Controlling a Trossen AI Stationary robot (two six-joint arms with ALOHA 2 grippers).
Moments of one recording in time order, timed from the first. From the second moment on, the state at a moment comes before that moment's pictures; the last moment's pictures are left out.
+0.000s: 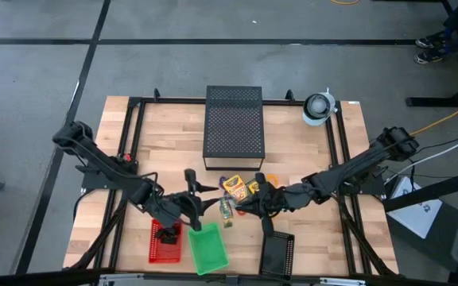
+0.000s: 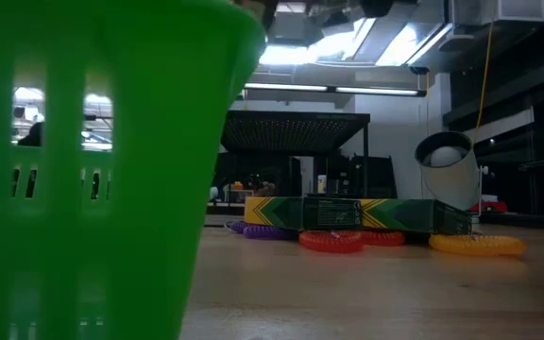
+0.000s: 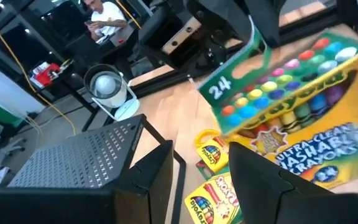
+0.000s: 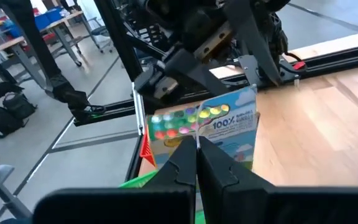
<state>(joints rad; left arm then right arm) -0.57 1.41 1.01 -0.01 -0.87 0.12 0.51 1.50 0.96 0.30 0.32 0.39</state>
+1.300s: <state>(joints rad) -0.29 1.32 0.81 0.43 0.14 0.13 0.50 1.43 0.96 0.31 0.30 0.28</state>
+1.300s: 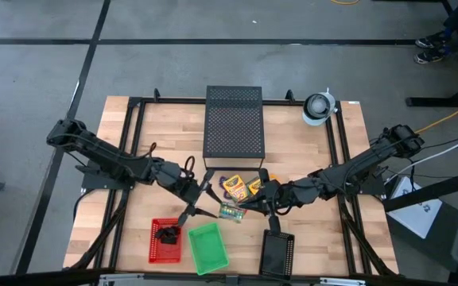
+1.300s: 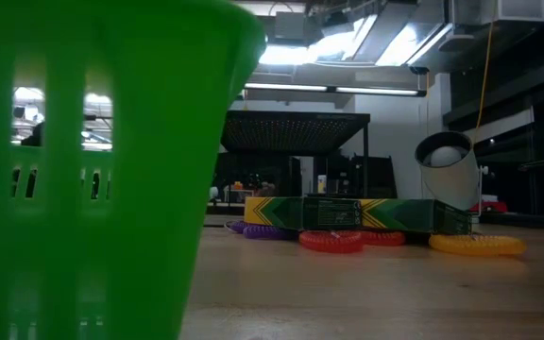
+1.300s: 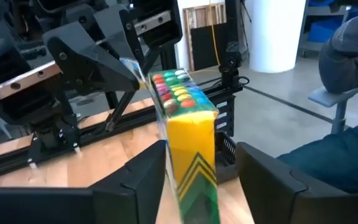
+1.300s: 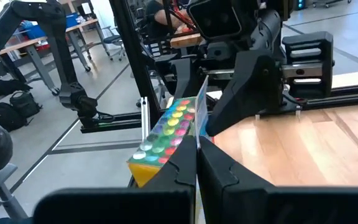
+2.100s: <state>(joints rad) -0.29 1.32 0.81 0.41 0.02 0.18 0.50 1.43 0.96 0.39 0.29 0.25</state>
